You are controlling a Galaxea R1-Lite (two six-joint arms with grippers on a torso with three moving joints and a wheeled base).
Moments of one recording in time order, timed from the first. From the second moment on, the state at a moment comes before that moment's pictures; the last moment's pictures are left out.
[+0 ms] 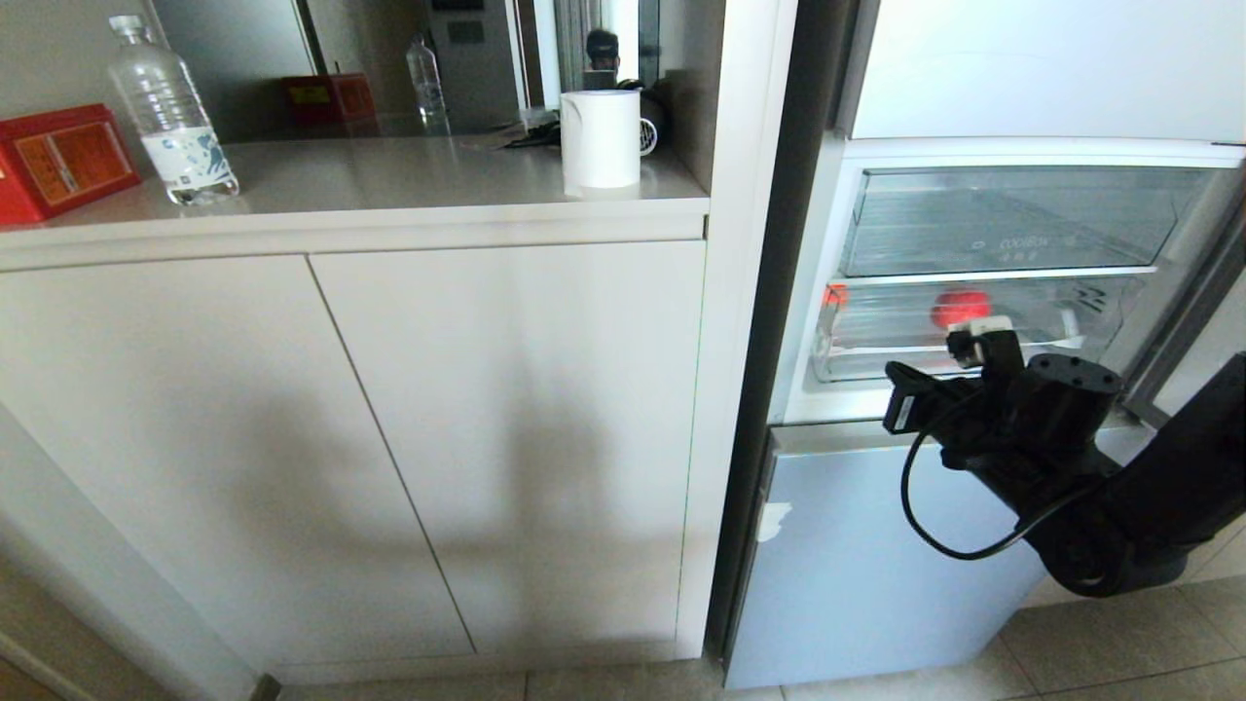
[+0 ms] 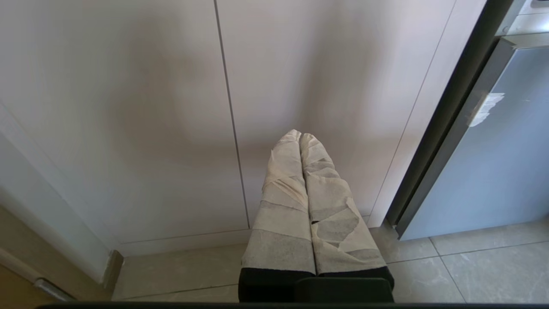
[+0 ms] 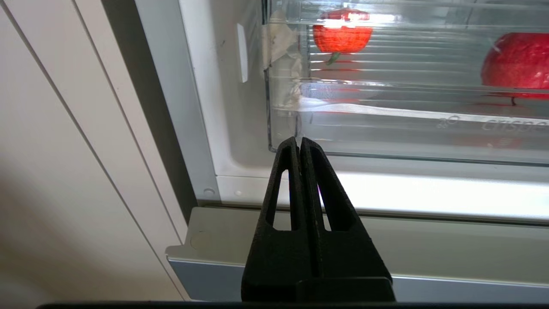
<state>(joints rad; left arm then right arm) 0.00 0.00 0.00 0.01 0.00 0.01 0.12 2.10 -0.76 -1.40 0.03 -0.03</state>
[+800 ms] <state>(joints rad) 0.00 0.00 0.00 0.01 0.00 0.01 0.11 2.07 -0.79 -1.39 0.18 0.17</state>
